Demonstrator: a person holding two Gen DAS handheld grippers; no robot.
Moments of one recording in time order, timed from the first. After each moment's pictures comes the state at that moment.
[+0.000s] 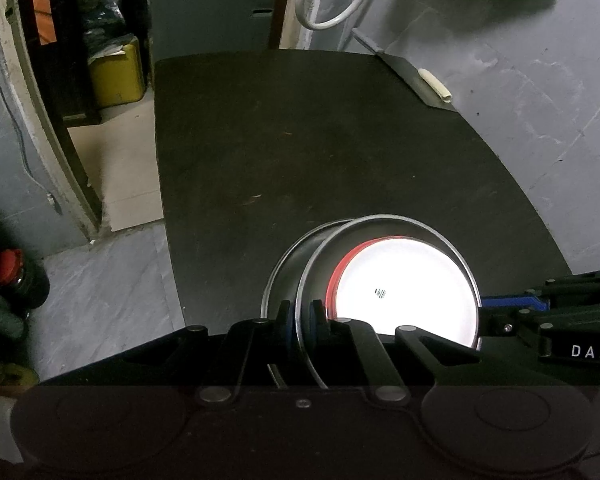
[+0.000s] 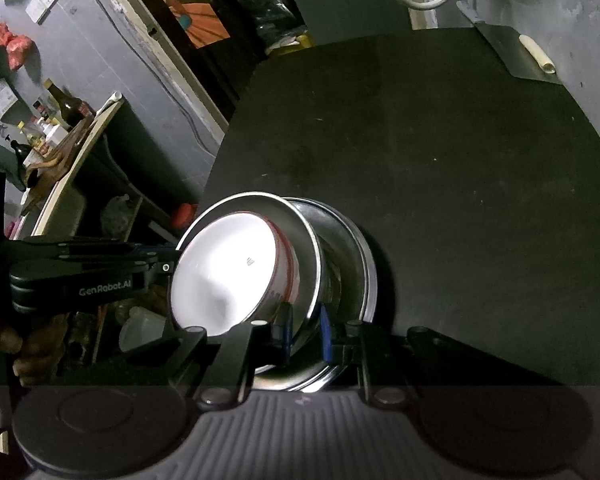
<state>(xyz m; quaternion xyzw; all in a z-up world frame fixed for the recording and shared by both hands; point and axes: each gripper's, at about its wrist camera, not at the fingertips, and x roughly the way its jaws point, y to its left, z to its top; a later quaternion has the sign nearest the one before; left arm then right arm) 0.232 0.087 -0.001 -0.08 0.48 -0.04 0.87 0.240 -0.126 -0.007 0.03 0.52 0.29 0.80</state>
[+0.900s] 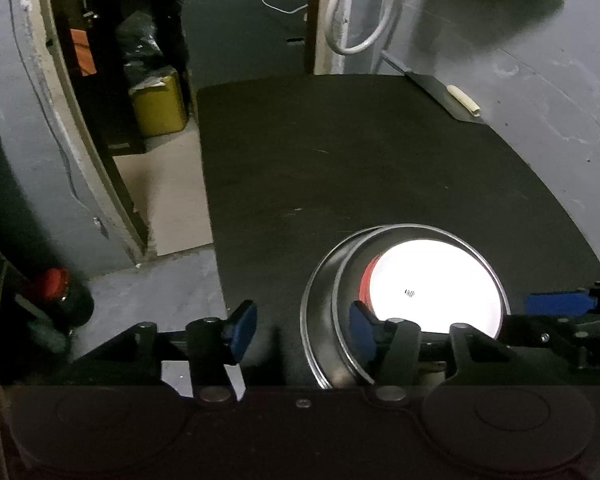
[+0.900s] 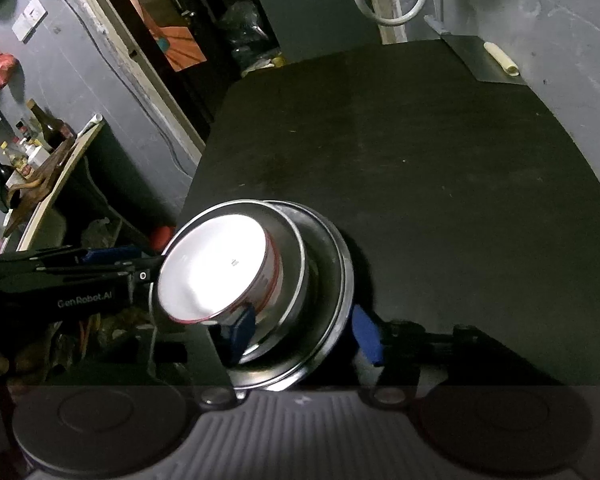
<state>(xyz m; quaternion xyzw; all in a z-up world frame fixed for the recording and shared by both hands) 0.209 0.080 0.007 -0.03 0.44 0.02 0.90 0.216 -0.140 -0.012 0.04 0.49 0.26 0.83</state>
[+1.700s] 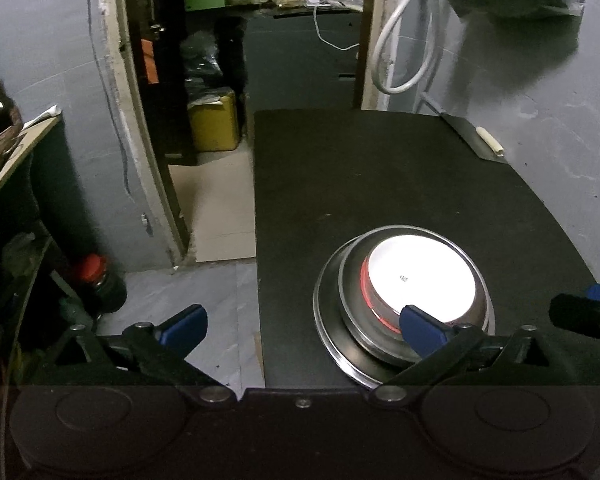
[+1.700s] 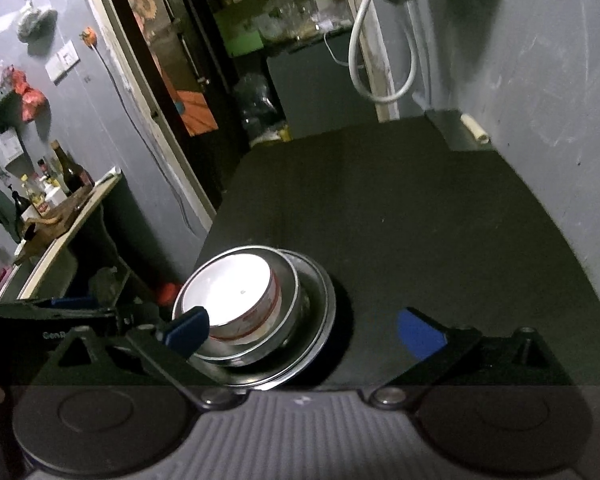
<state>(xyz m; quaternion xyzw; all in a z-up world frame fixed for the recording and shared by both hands) 0.151 0.054 0.030 -0.06 0.39 0.11 0.91 0.171 -0.187 0.020 0.06 0.37 0.26 0.89</state>
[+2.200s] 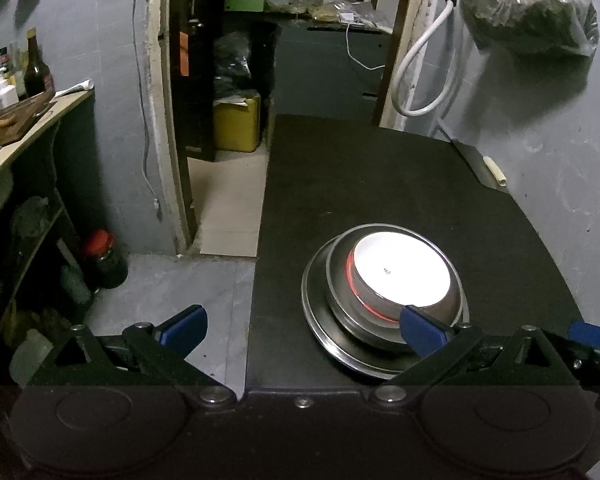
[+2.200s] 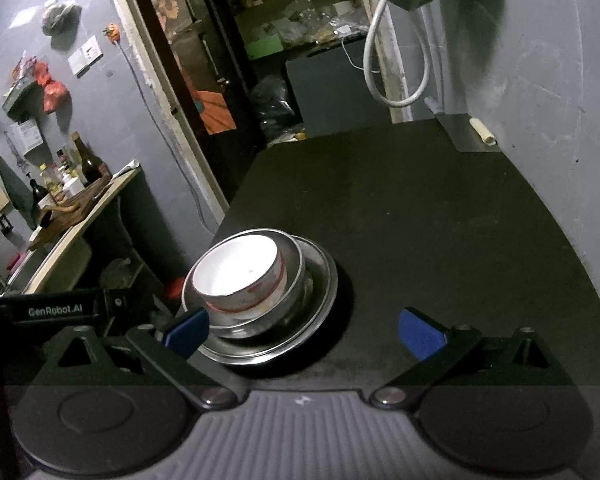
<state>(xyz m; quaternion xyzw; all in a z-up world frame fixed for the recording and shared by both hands) 0.112 0.036 0.034 -0.12 0.36 0.15 0.91 0.153 -0.198 0.013 0.05 0.36 0.29 0.89</state>
